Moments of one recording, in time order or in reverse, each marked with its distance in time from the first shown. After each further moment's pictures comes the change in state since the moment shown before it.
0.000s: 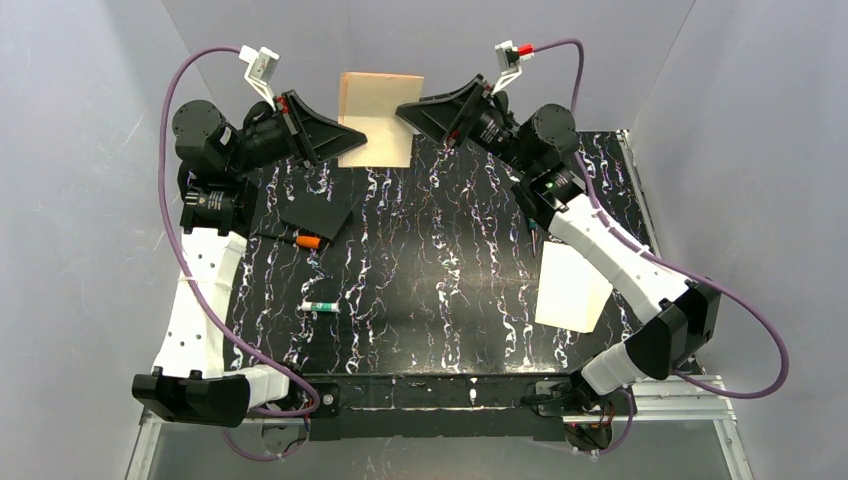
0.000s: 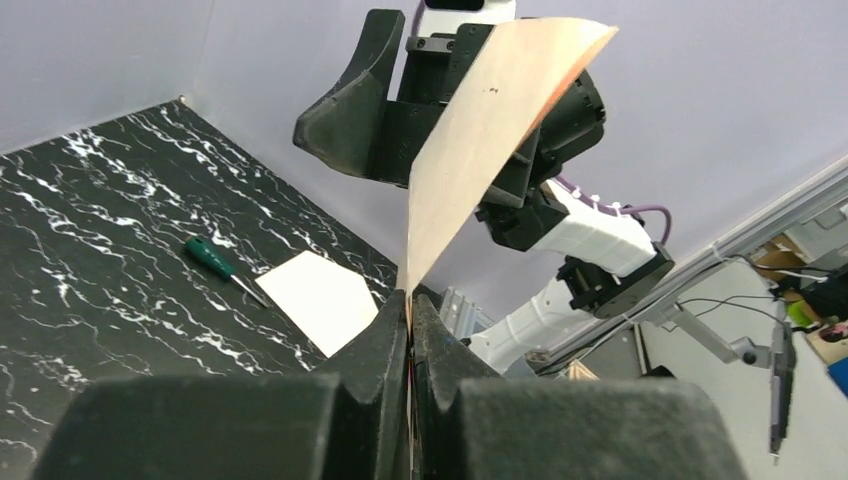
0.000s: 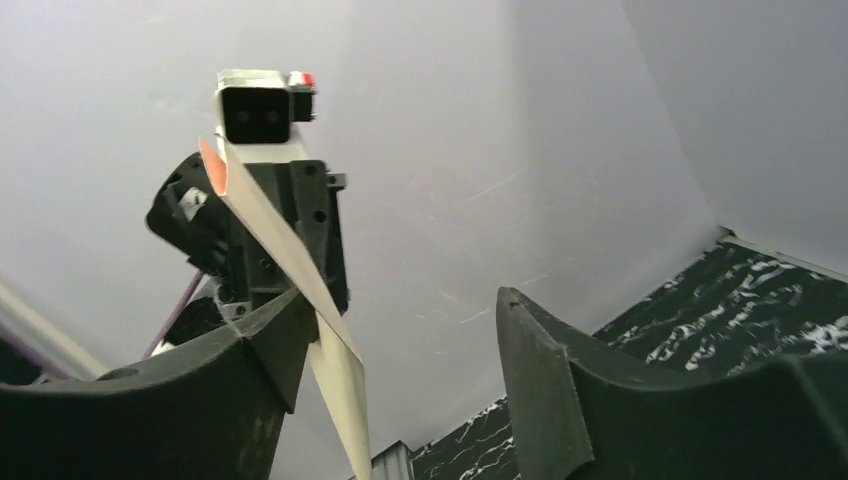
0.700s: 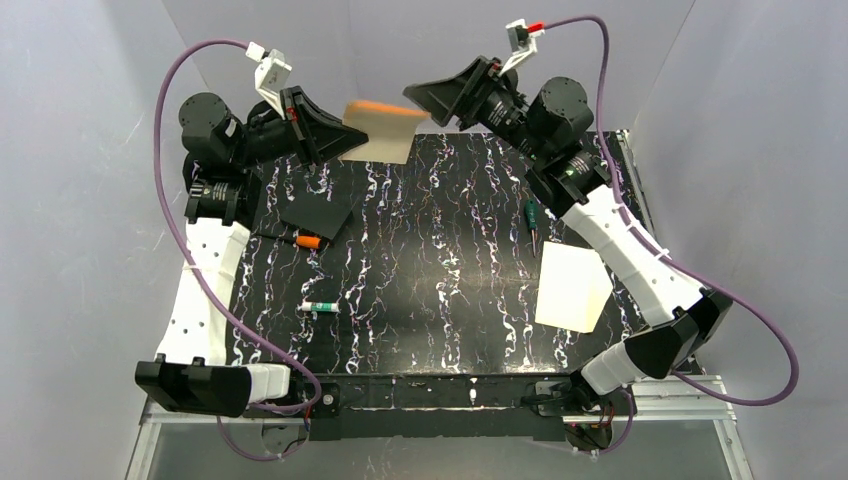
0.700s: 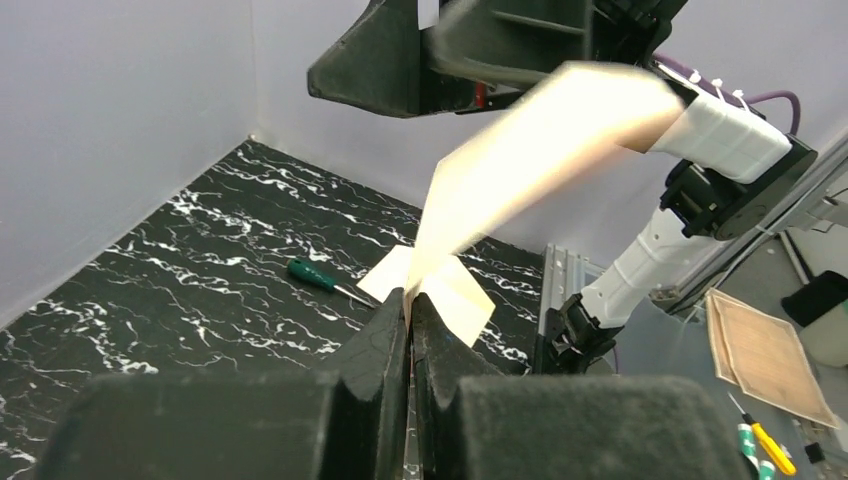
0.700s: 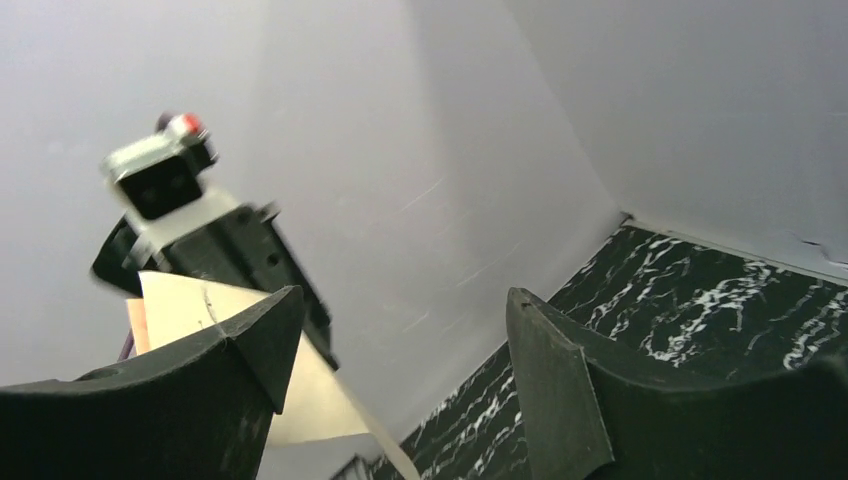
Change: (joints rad) left arm 0.001 0.034 0.015 0.003 0.057 0.373; right arm -0.009 -0.021 0.174 -0.380 0.225 -0.102
